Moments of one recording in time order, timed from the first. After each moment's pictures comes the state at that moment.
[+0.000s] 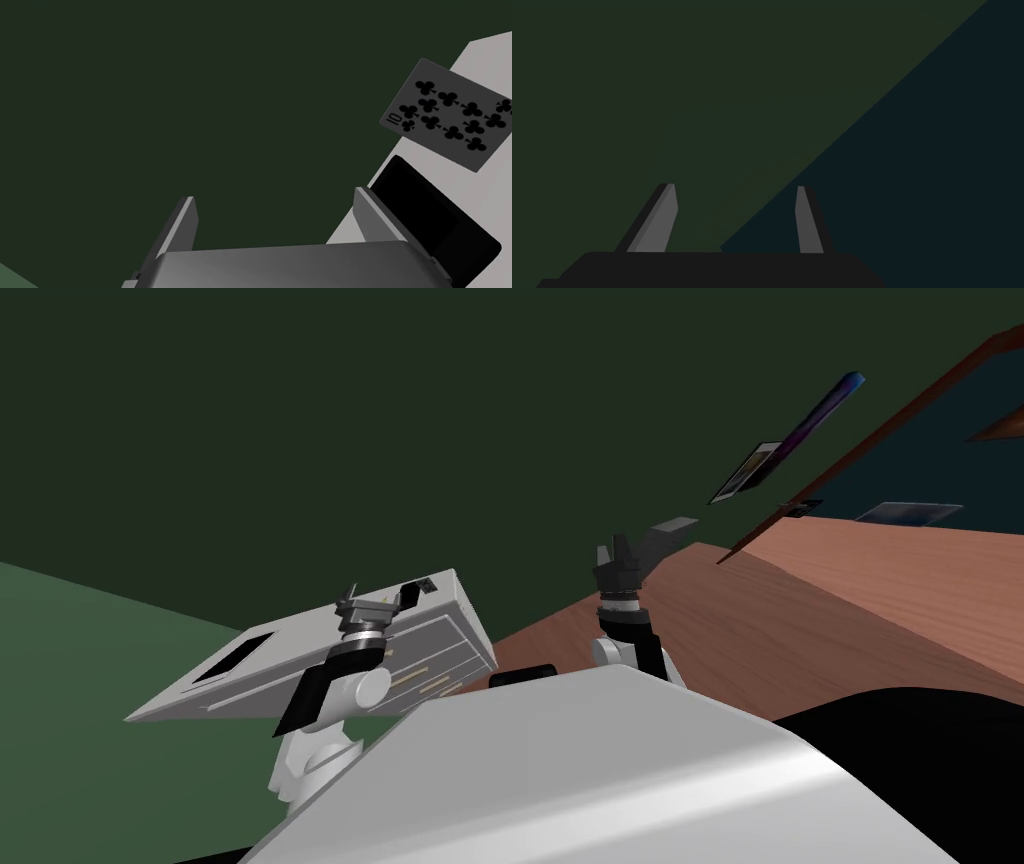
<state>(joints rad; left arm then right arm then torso) 0.40 0.25 0.36 -2.26 0.54 0.12 0.35 0.54 0.04 0.04 -2.40 0.06 -0.41 0.10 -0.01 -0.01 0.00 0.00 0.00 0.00</state>
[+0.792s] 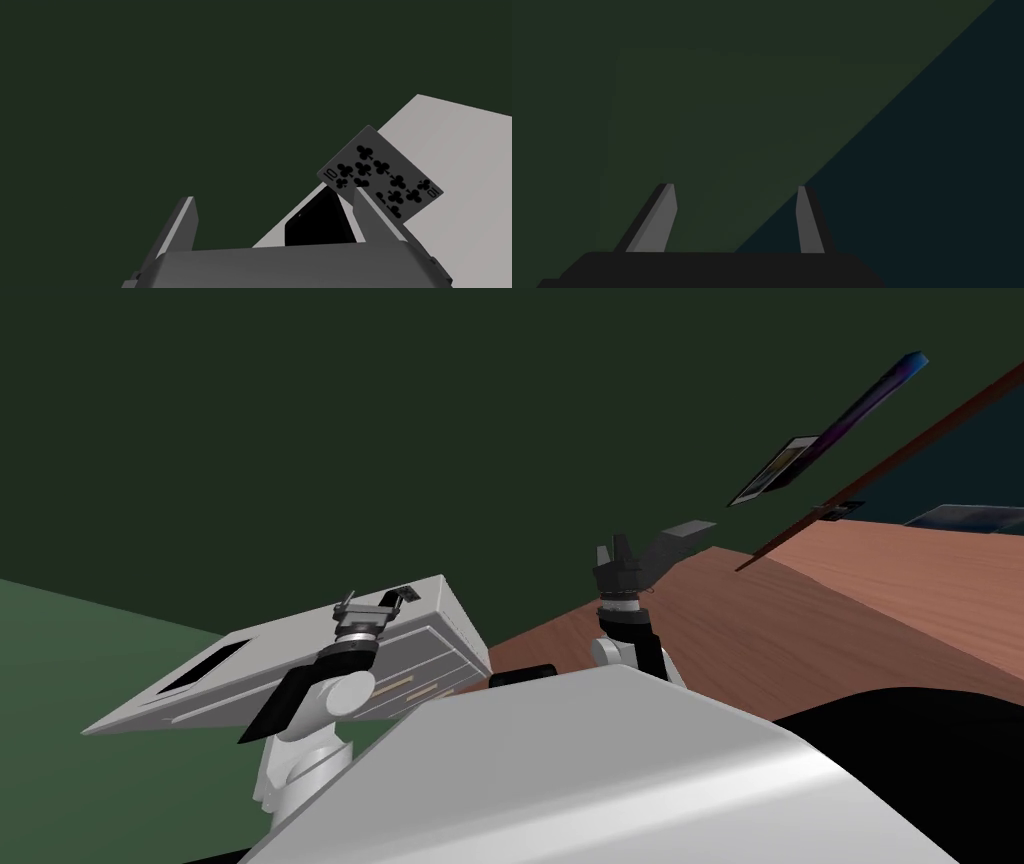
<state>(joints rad) 0.38 0.23 0.47 -2.26 0.72 0.32 0.47 0.54 0.04 0.04 -2.40 0.06 -0.41 0.10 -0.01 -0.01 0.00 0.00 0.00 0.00</state>
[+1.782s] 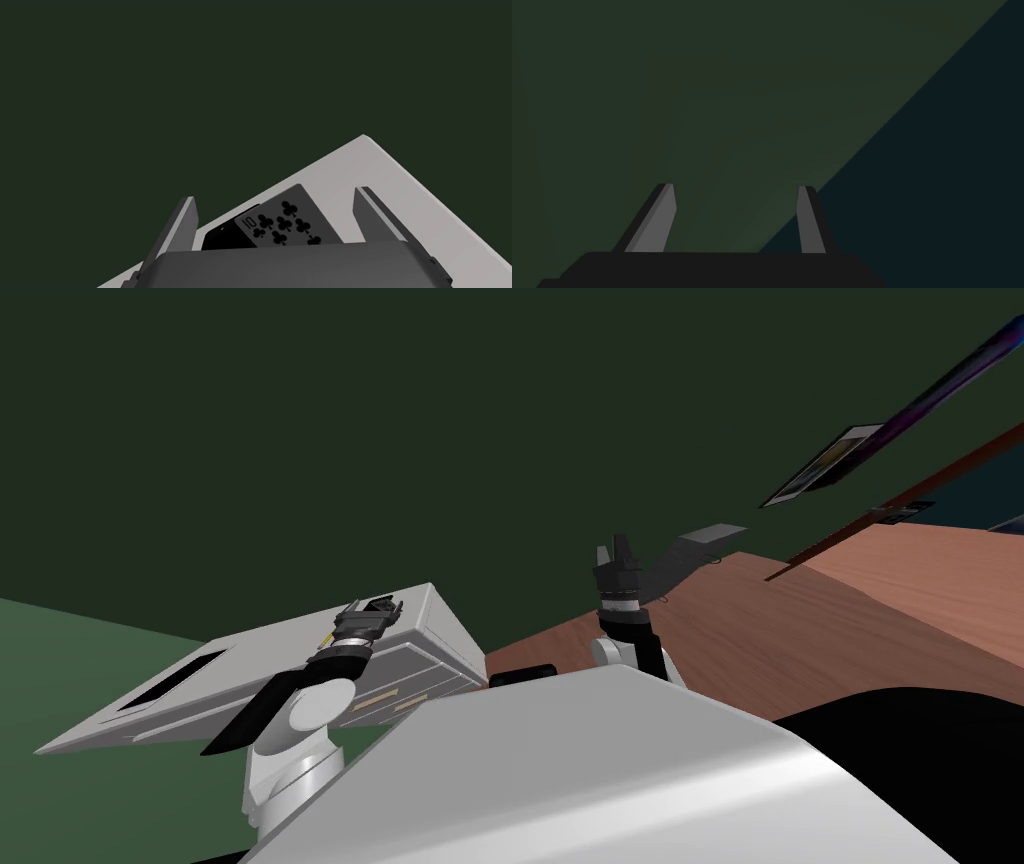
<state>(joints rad) 0.35 0.19 0.58 -2.27 0.90 0.53 0.59 0.54 0.04 0.04 -2.40 0.06 -0.41 0.10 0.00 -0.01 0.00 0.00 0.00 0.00</state>
